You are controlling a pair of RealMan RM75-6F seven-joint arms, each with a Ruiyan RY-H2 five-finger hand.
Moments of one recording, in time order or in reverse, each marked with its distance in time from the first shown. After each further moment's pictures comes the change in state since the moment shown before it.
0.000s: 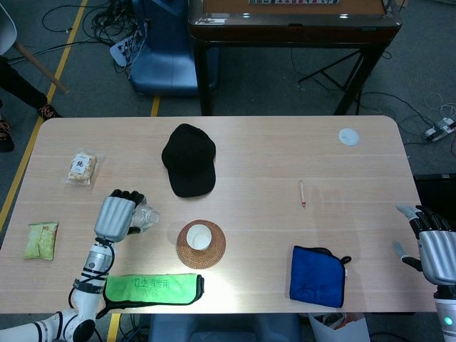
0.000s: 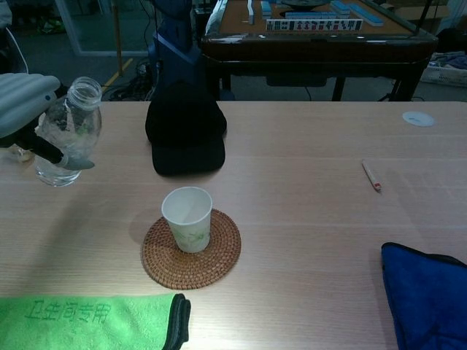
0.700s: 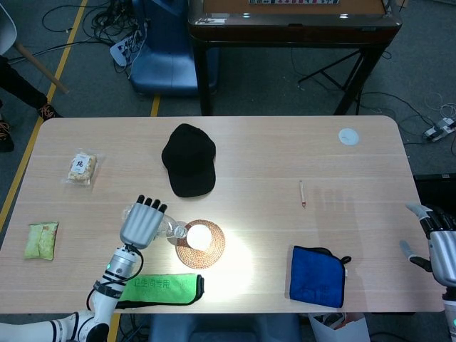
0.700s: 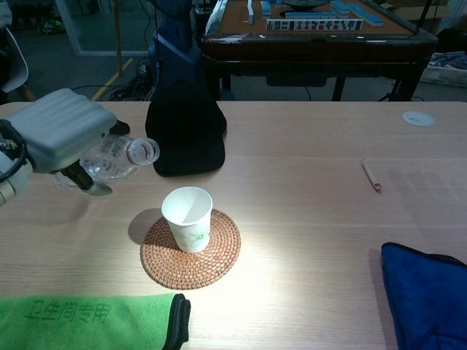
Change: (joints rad) left arm -0.057 -0.066 0.028 -0.046 -0.023 -0.070 0.496; right arm -0.016 0.025 0.008 -0.004 0.004 0.028 0.049
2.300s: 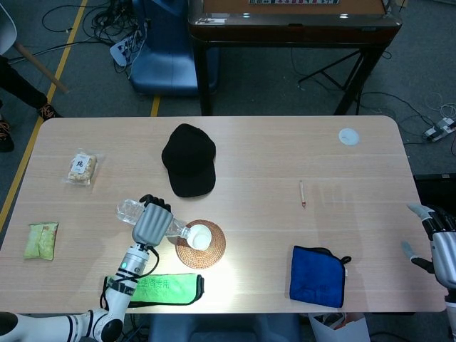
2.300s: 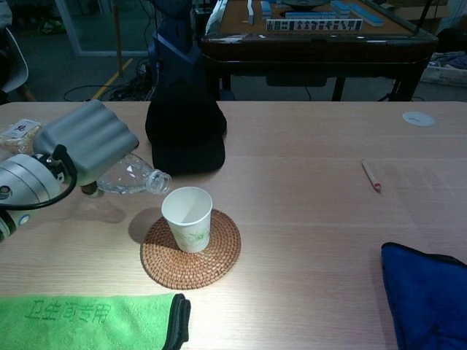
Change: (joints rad) left arm -0.064 -0.082 0.008 0.043 -0.120 -0.004 0.460; right arm -0.009 0.009 0.000 -0.002 -0.013 0.013 0.020
